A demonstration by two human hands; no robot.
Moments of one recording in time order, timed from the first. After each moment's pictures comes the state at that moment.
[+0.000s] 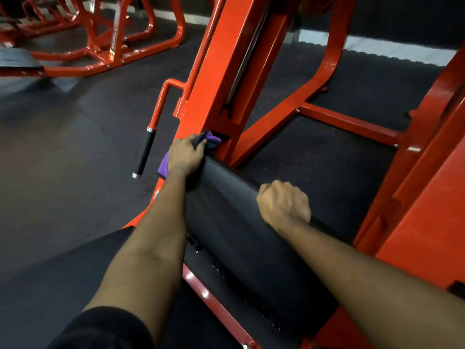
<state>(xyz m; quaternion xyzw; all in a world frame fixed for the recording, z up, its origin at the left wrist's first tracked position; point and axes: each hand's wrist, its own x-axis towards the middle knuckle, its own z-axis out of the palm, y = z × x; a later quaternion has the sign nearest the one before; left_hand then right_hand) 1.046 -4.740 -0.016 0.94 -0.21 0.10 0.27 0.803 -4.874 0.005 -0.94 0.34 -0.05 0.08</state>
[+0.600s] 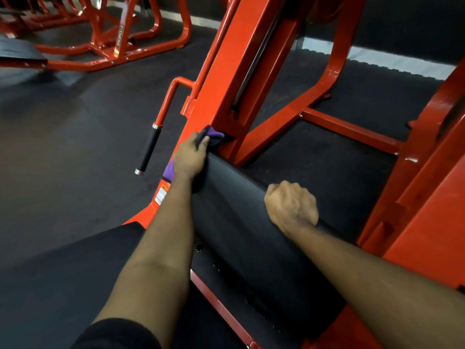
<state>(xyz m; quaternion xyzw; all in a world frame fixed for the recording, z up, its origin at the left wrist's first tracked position) 1.030 -4.729 -0.022 0.89 -0.17 0.08 0.41 0.803 -4.868 0.006 -0.93 0.36 -0.06 0.08</state>
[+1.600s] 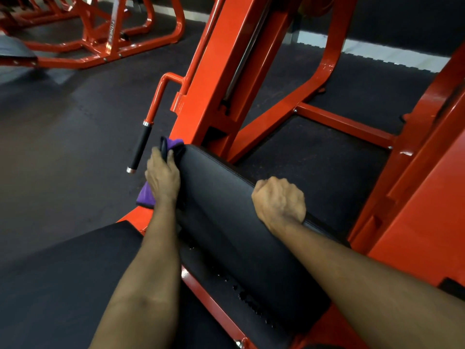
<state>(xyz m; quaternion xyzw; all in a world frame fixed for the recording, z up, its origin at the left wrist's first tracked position) 1.010 -4.694 -0.058 0.89 -0.02 0.16 0.44 0.803 -4.864 0.005 -0.93 0.36 -0.08 0.07</state>
